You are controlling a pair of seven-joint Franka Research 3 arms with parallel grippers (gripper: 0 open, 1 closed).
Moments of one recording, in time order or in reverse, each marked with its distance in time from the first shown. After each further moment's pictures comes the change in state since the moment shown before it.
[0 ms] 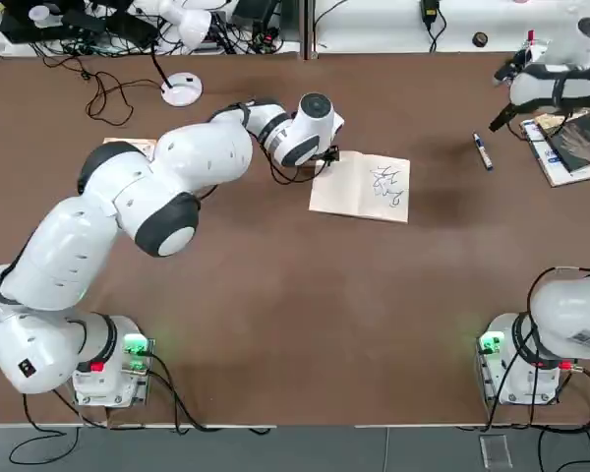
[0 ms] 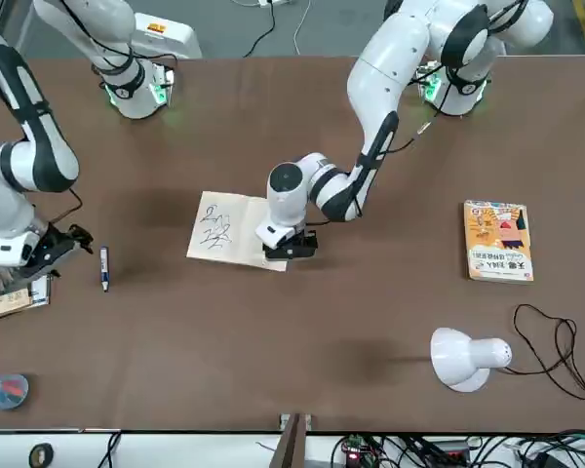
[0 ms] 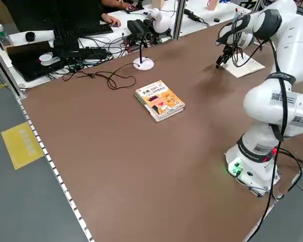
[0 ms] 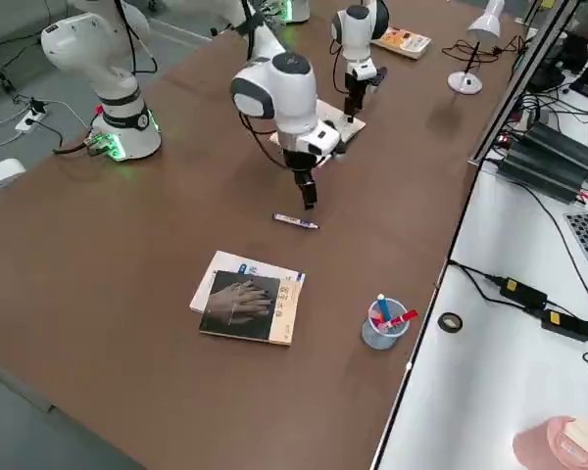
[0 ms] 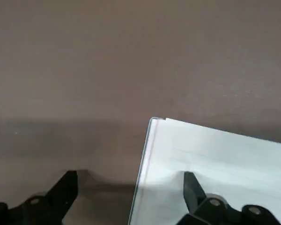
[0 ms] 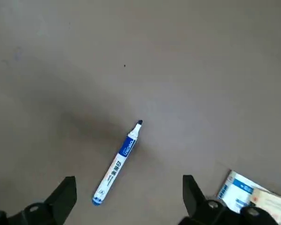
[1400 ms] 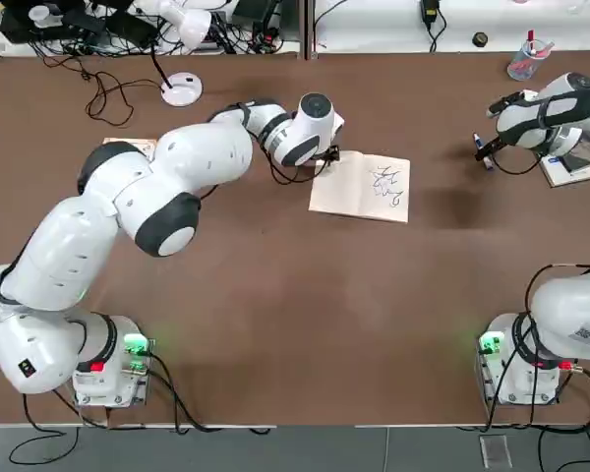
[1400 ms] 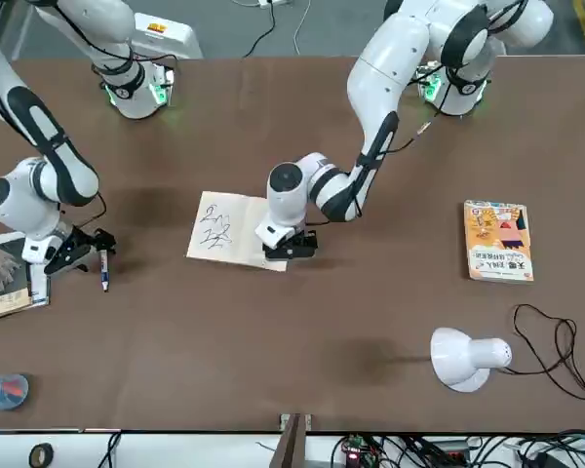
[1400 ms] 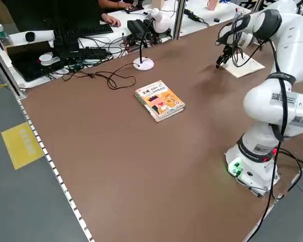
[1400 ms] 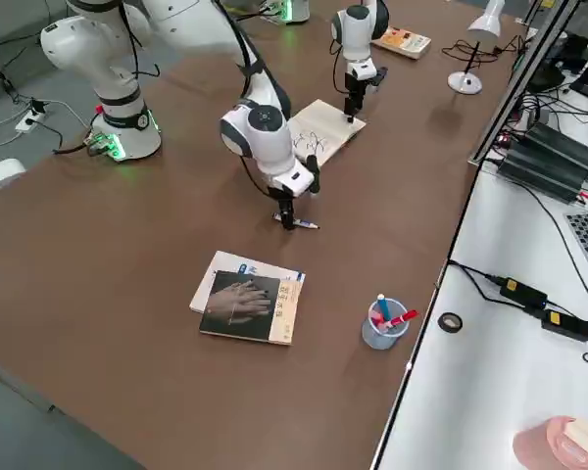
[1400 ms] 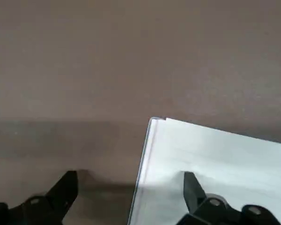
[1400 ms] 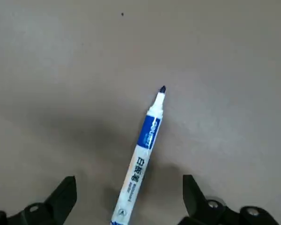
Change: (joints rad) left arm 0.000 0.001 0.000 0.001 0.000 0.000 0.000; right arm -0.015 0.143 -0.014 -0.087 0.206 0.179 -0.015
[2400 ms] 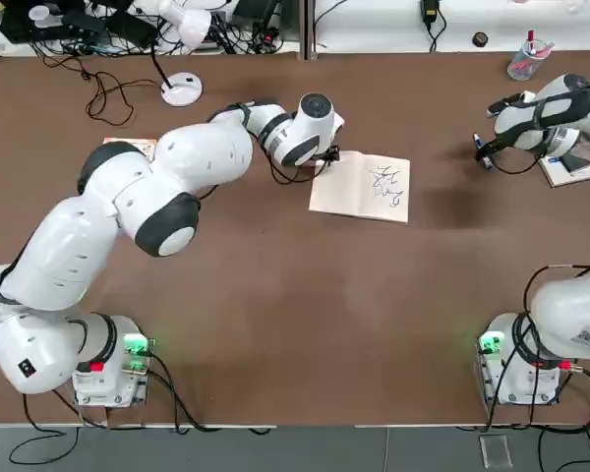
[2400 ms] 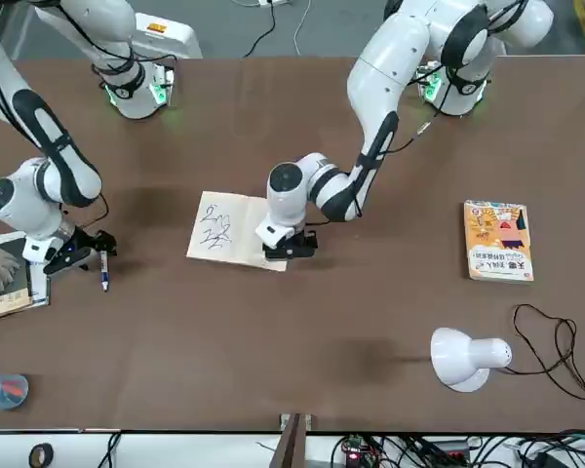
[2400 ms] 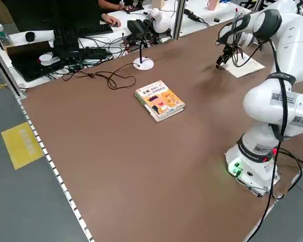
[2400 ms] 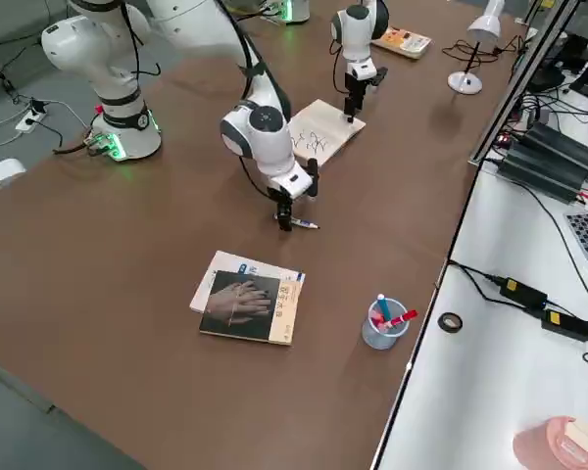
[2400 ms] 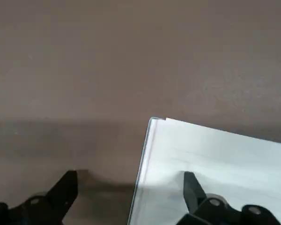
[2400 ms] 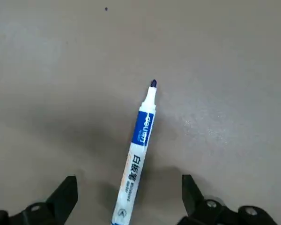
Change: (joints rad) left arm 0.000 0.000 0.000 0.000 0.000 0.000 0.000; right arm 0.078 0.002 -0.070 0.005 0.008 0.004 0.100
